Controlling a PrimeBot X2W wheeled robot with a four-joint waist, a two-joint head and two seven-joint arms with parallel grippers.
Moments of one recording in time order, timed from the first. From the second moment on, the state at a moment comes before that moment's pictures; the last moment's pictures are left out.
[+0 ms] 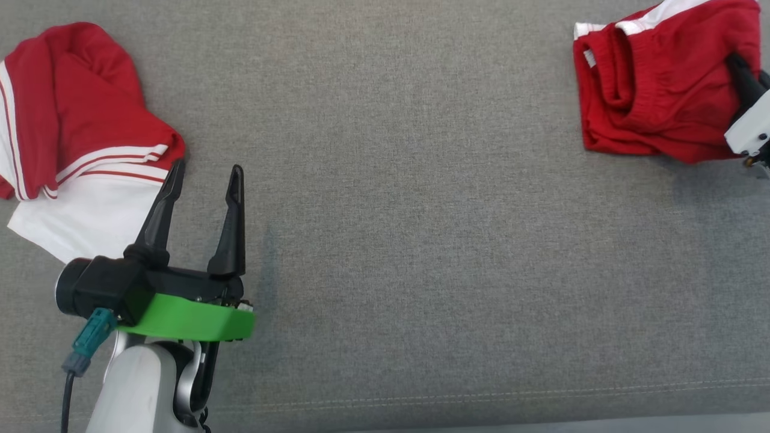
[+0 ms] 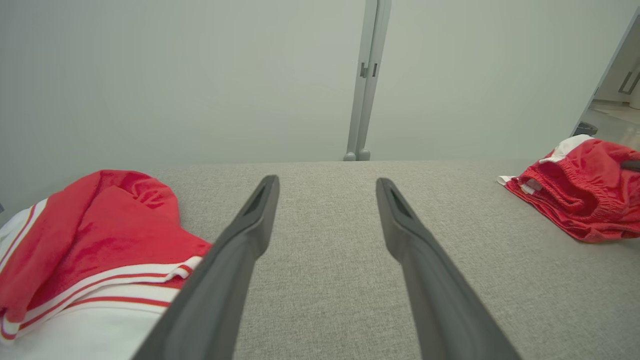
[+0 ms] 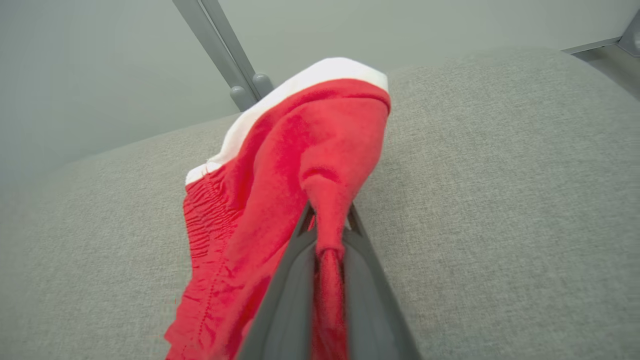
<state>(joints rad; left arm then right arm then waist) -0.18 0.06 -0.16 -0.03 -0.27 -0.07 -0.25 -0.81 -0.48 0.44 0.86 0.85 0.12 0.01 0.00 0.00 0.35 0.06</state>
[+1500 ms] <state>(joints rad) -0.25 0.05 -0.13 -0.01 -0.29 -0.09 -0.25 -0.91 -0.58 0.47 0.90 0.66 0.01 -0.25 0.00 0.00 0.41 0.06</state>
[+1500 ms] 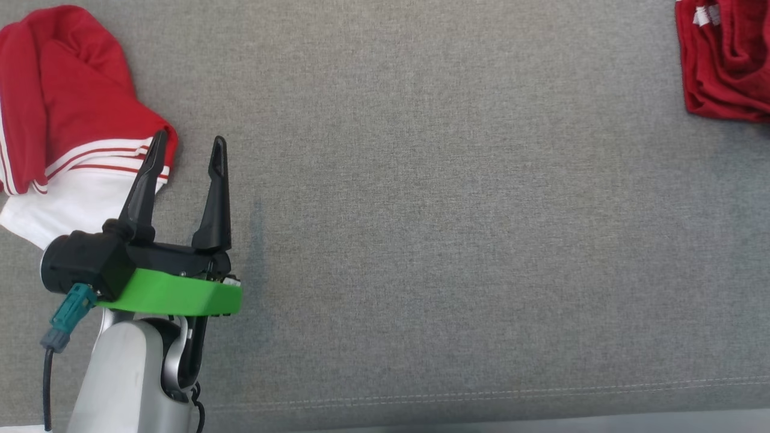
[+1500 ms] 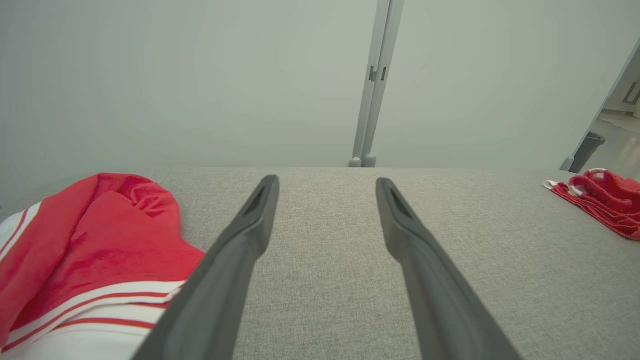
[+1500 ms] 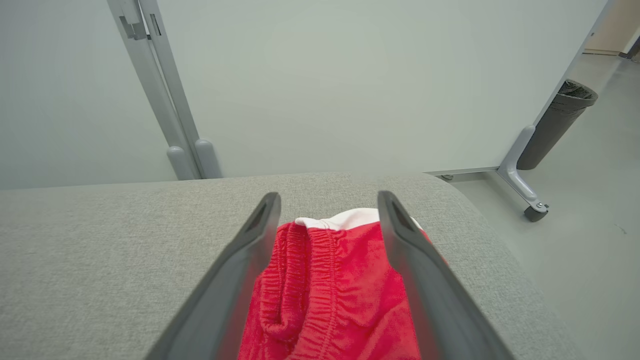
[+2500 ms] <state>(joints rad) -0.08 0.05 -0.05 0.09 -0.31 -0.08 -0.25 -0.44 -0.40 0.37 0.42 0.60 0.01 -0.25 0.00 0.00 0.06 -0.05</state>
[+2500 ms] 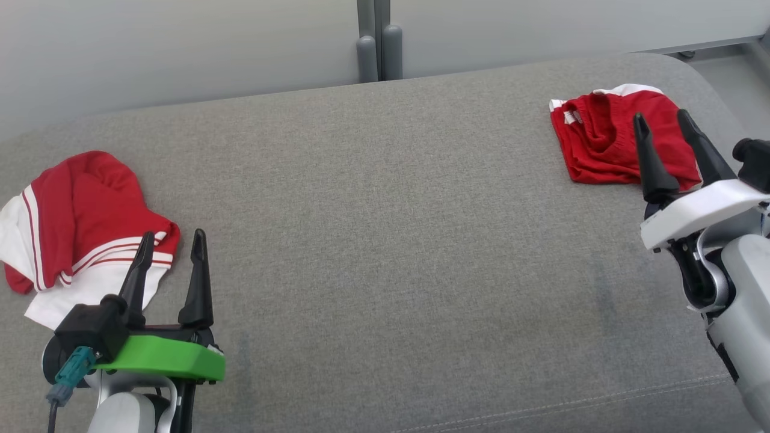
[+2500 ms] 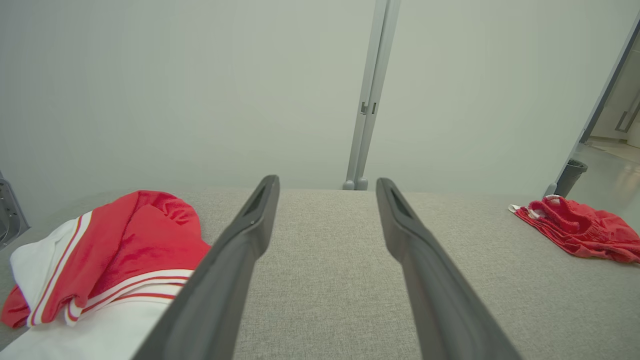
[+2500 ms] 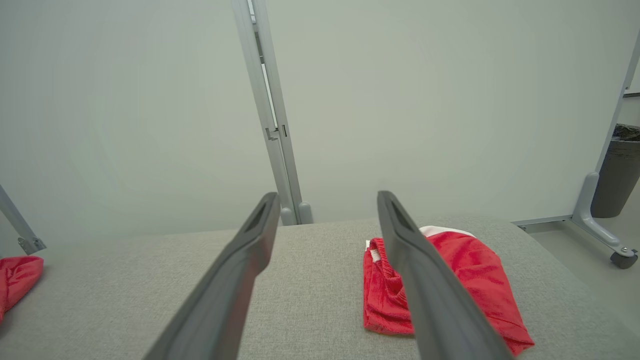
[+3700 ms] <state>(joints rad) -0.02 0.05 -0.07 0.10 -0.33 -0.06 -0.25 -0.08 -0.30 0.22 0.05 0.47 -0.02 -0.25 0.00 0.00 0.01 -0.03</state>
